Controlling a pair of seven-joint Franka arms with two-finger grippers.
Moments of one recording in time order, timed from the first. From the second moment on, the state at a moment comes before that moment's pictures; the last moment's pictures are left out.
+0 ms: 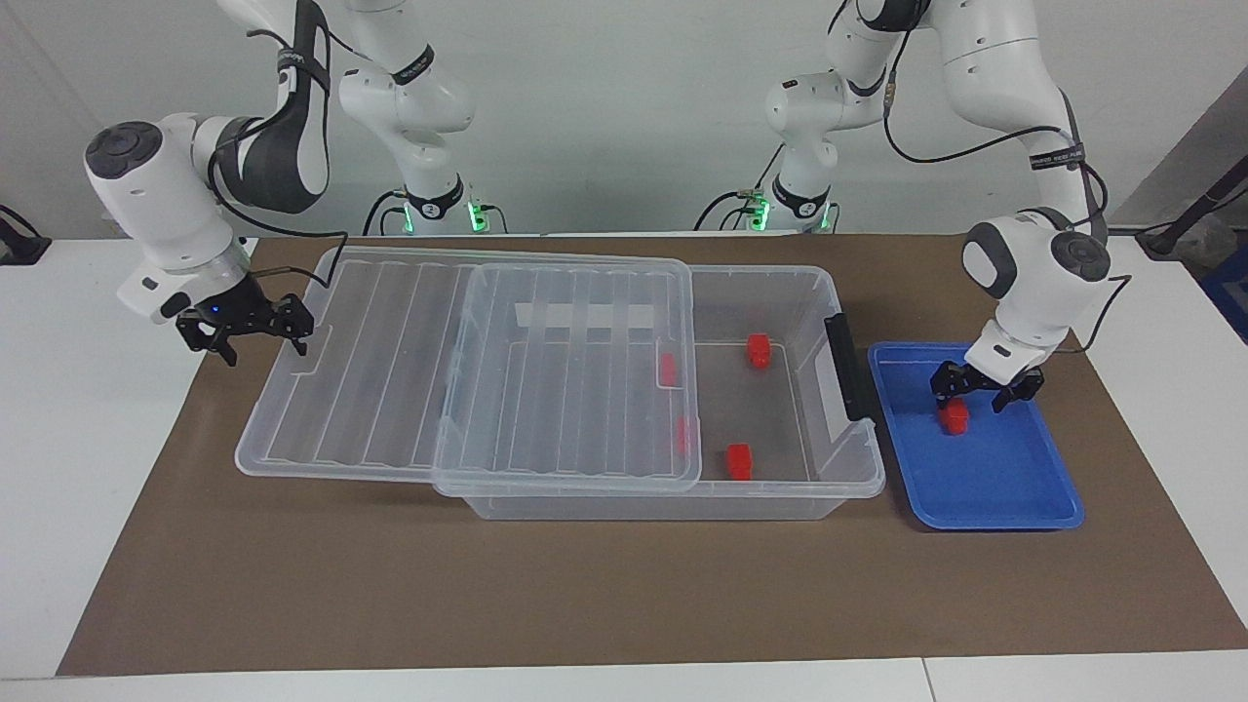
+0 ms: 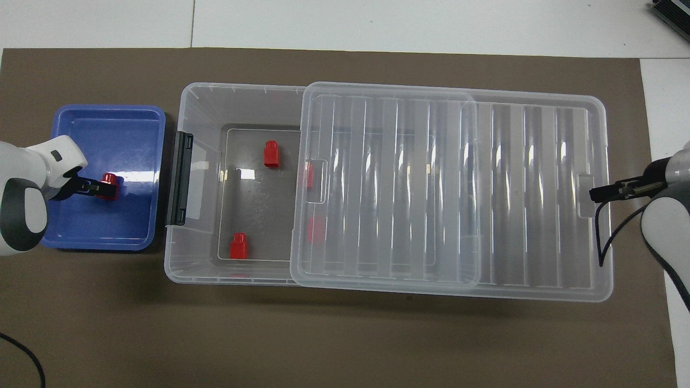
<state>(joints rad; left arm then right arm) 0.12 0.25 0.05 -2.07 0.04 2.39 0.35 -0.16 0.01 -0.03 -2.00 -0.03 2.06 -0.36</state>
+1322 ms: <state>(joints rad) 0.11 0.24 0.04 -1.98 -0.05 2.22 0.32 0.02 -0.01 -0.02 -1.58 -0.03 1.64 0.08</state>
